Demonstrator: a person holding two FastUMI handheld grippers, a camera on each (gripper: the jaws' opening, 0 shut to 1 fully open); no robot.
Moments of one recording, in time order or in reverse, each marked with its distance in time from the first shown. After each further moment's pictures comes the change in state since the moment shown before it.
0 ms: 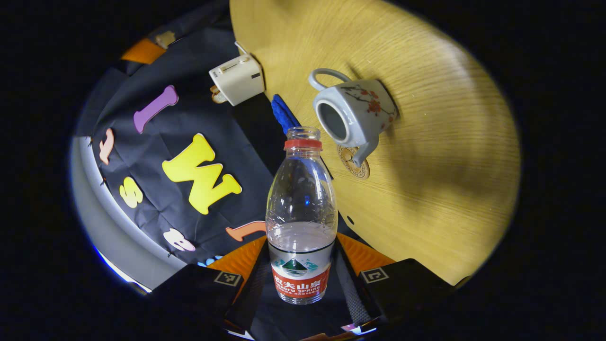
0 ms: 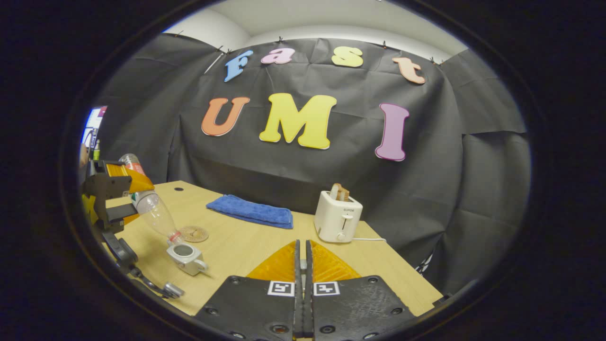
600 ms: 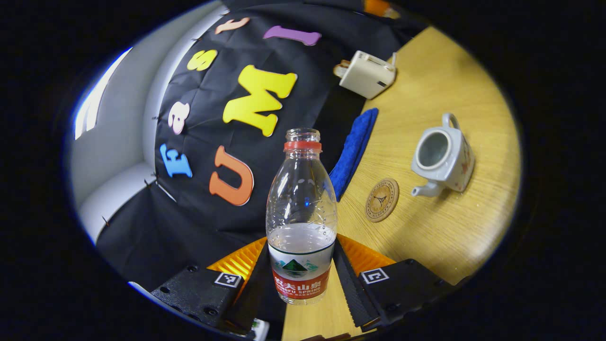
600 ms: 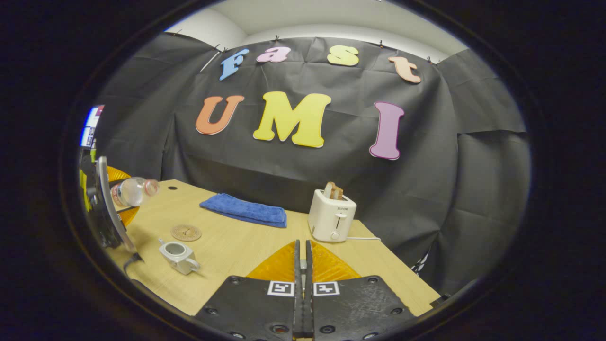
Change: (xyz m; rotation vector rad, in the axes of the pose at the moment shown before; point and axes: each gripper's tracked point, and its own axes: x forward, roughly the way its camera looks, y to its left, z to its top) left arm 0.031 -0.024 -0.037 -1.018 -0.025 0.082; right arm 0.005 -0.007 -0.005 0.004 0.011 -0.024
